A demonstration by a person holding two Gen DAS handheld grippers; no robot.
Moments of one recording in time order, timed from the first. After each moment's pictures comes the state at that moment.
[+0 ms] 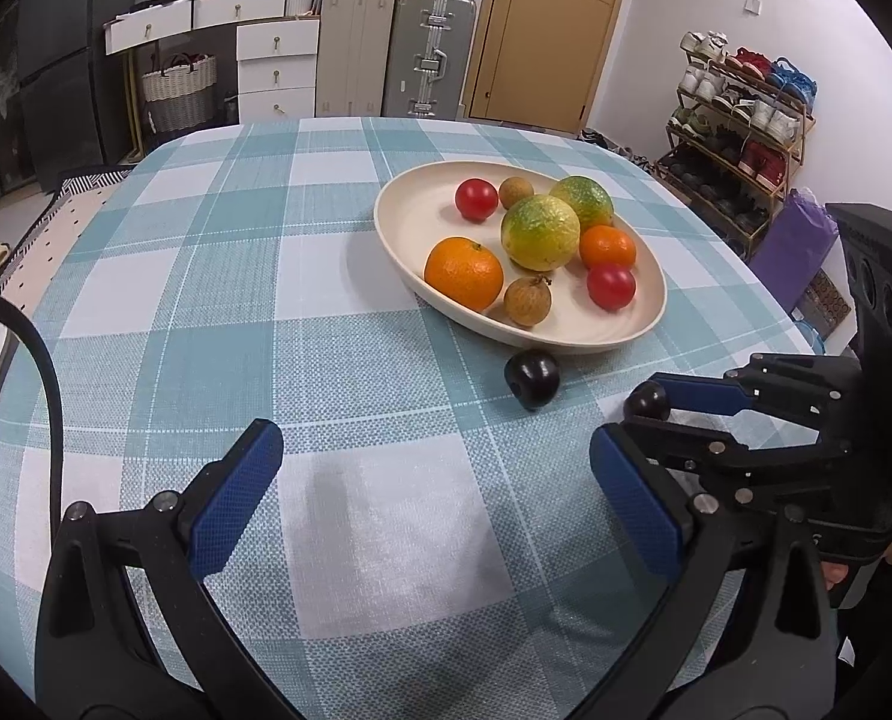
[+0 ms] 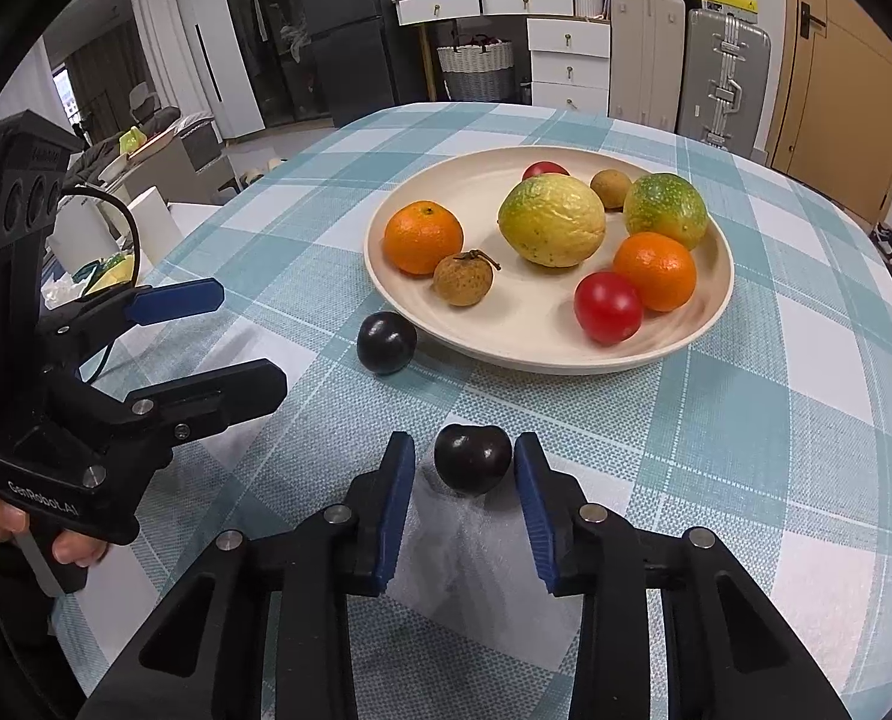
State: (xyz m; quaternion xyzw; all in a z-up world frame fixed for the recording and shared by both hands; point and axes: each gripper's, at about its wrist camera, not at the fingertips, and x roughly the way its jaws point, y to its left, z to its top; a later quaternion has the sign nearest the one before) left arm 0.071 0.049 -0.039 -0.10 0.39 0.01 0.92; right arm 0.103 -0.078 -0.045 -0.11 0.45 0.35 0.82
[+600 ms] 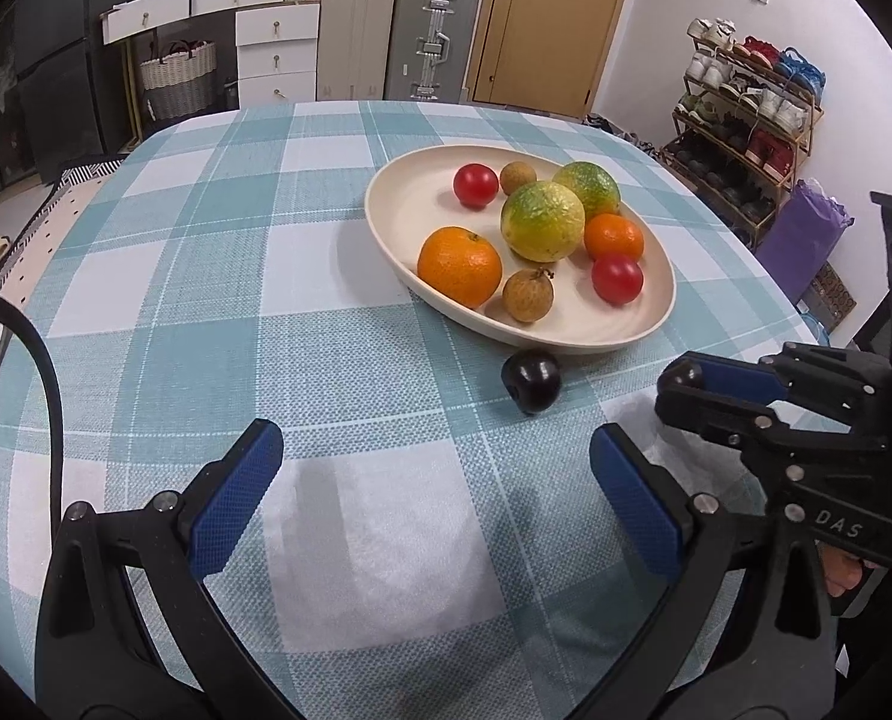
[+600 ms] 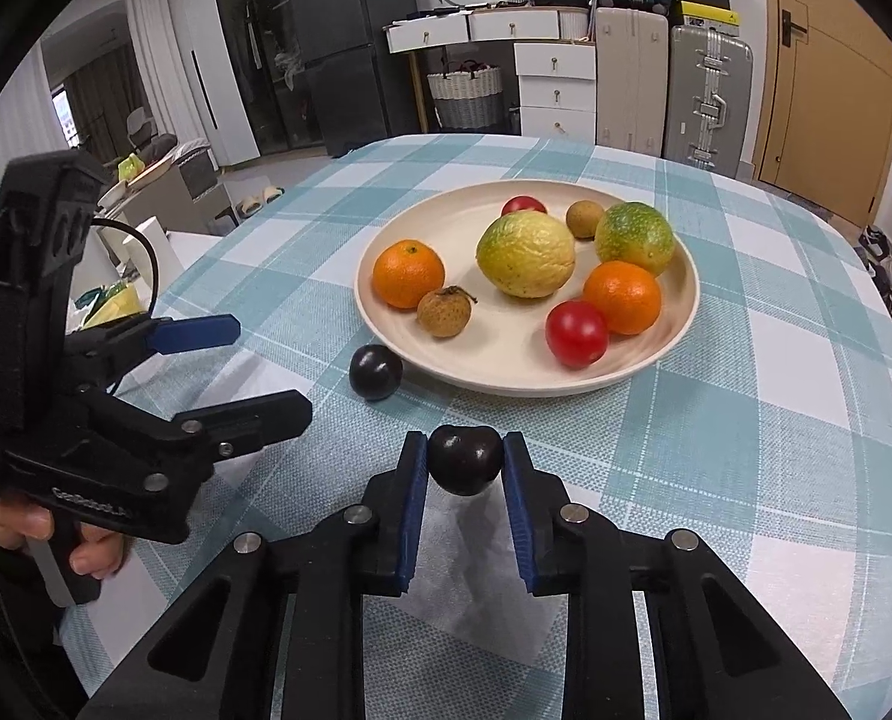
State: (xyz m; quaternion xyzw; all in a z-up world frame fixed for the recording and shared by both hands) left arm 0.087 0.043 -0.044 -0.09 0.42 0.01 0.90; right arm 0.102 -0.093 -0.032 -0.09 0.42 0.34 0.84
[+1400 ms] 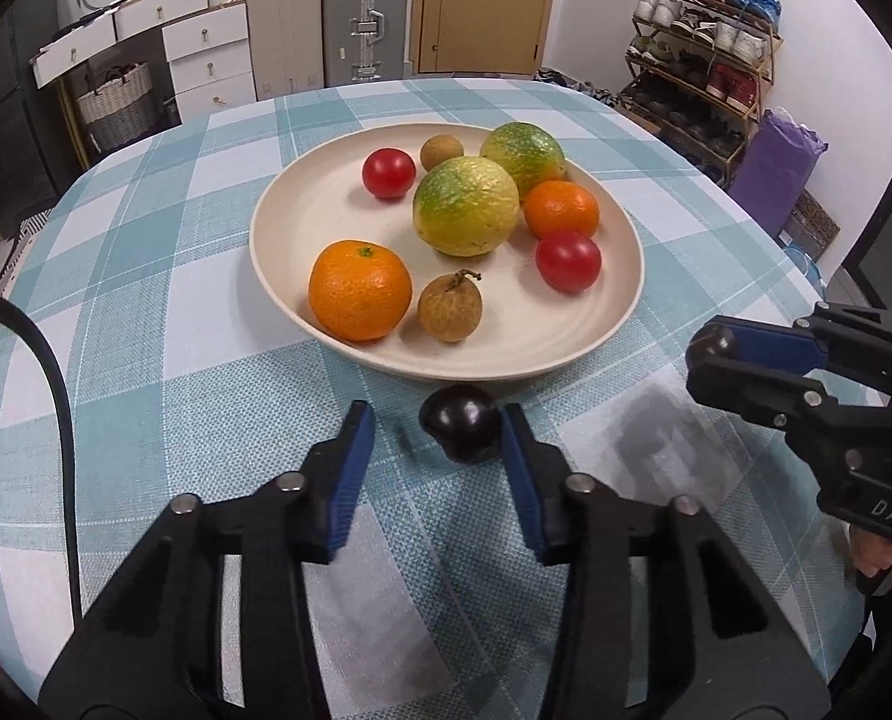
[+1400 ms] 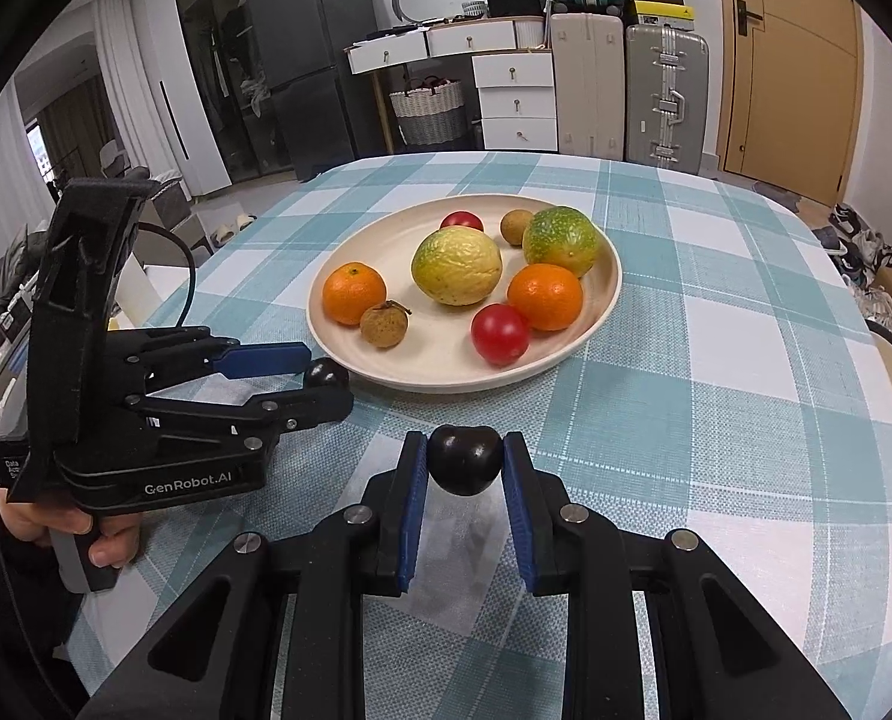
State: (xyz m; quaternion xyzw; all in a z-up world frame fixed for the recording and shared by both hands) left arm 0.129 0.009 -0.050 -0.03 0.44 -0.04 0.90; right arm 0.108 -0.121 -0.025 -0.06 0.42 0.31 0.85
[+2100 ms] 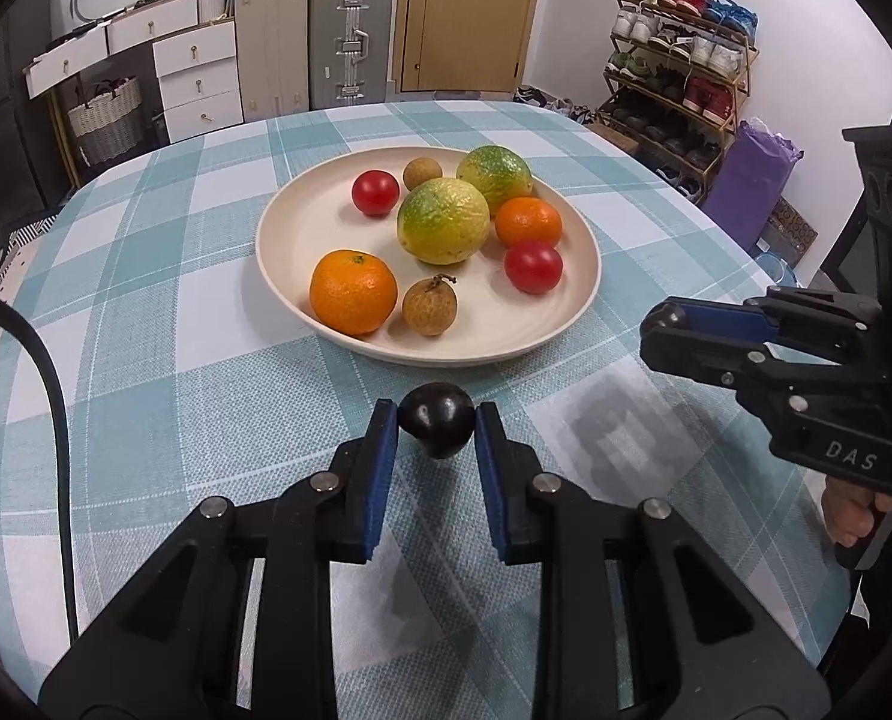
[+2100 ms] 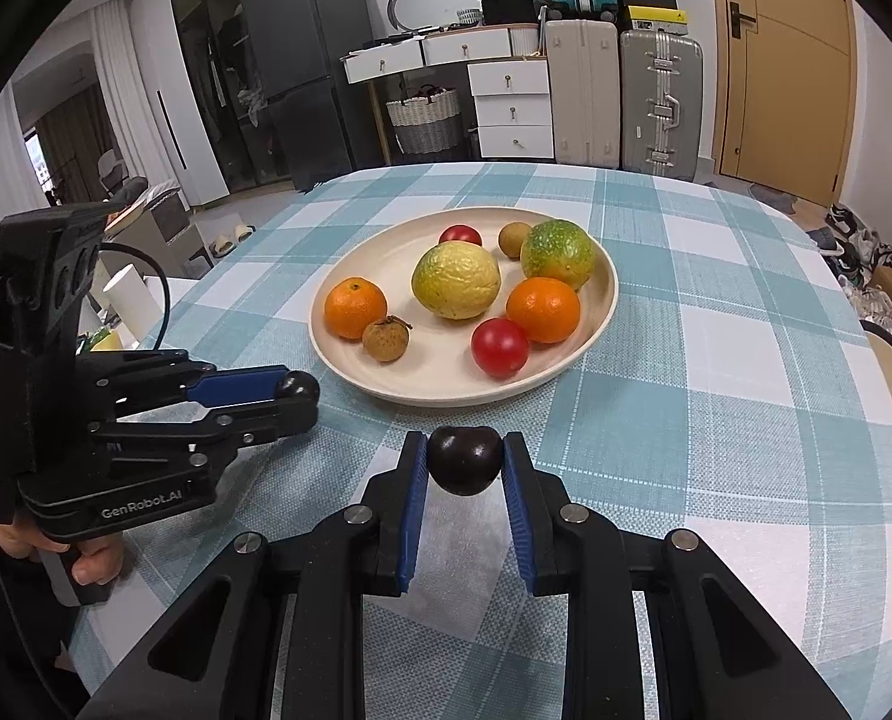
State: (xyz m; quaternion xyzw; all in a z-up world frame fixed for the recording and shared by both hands) left arm 0.098 0.013 -0.034 -0.04 0.42 -0.06 0.91; right arm 0.108 -0.123 -0.020 -0.05 0.41 0.31 0.86
